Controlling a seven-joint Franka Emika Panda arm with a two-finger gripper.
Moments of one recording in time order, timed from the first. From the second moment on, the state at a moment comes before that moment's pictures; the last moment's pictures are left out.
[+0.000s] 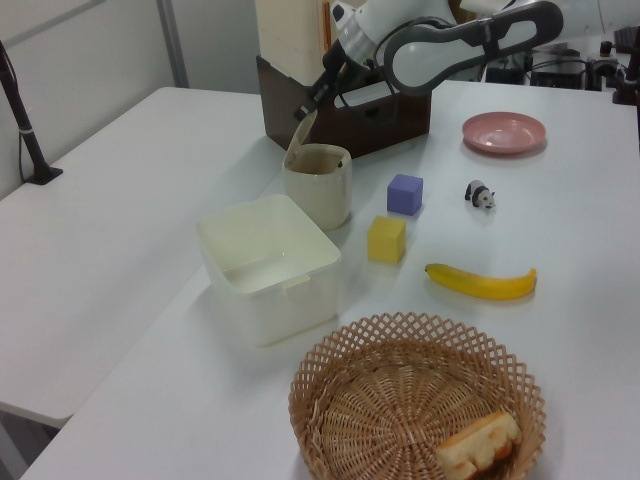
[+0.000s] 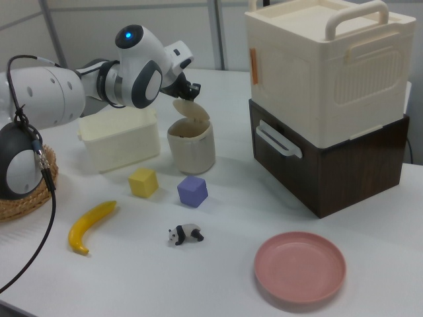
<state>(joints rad) 0.02 0.59 0.06 -1.32 0.03 2.63 -0.13</state>
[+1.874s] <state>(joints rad) 0.03 0.55 0.06 -1.32 0.03 2.33 -0.13</state>
